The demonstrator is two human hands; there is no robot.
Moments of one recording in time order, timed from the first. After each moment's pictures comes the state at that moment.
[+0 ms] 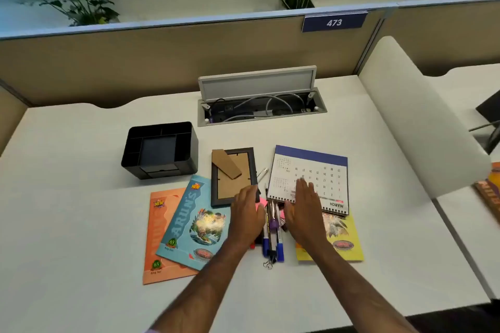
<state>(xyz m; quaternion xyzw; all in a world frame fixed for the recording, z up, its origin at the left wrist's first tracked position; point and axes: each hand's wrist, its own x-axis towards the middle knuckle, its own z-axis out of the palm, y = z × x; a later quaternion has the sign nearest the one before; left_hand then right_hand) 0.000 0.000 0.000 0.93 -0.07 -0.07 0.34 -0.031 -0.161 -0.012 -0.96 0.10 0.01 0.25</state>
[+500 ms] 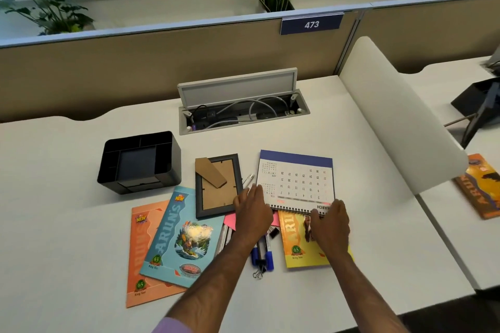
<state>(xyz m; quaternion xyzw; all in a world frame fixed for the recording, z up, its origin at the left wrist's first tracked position) 0.028 -0.050 -0.007 0.96 -0.11 -0.13 0.24 -0.049 -0.232 -0.022 -0.88 0.38 -0.01 0.29</state>
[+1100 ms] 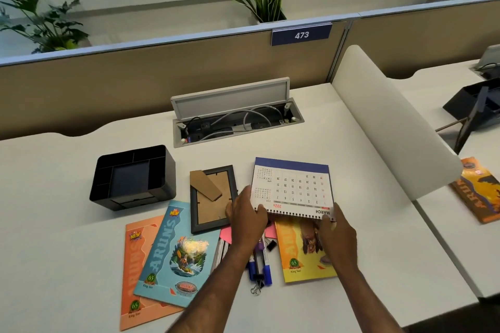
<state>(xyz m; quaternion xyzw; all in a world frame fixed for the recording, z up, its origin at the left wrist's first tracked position) 0.037 -0.057 0.005 0.90 0.01 -0.09 0.44 -0.060 -0.249 -0.001 -0.86 0.31 -0.10 0.40</state>
